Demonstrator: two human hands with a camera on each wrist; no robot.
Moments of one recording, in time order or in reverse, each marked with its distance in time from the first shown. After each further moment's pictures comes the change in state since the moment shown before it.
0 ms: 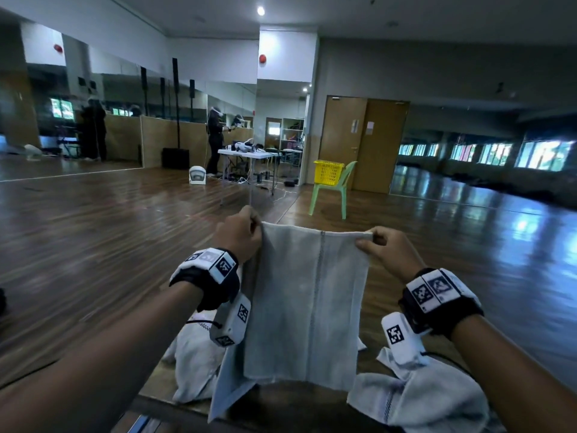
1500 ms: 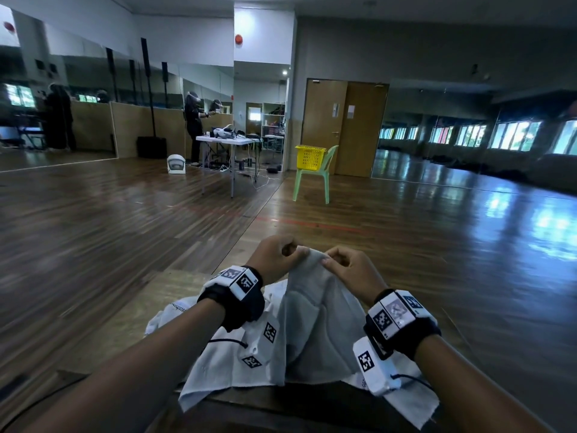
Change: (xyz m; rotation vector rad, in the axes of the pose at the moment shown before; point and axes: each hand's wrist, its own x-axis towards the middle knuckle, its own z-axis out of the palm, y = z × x) left_hand -0.051 0.057 0.077 -0.375 -0.308 0.157; right_hand -0.057 0.031 0.041 0.087 -0.065 0.022
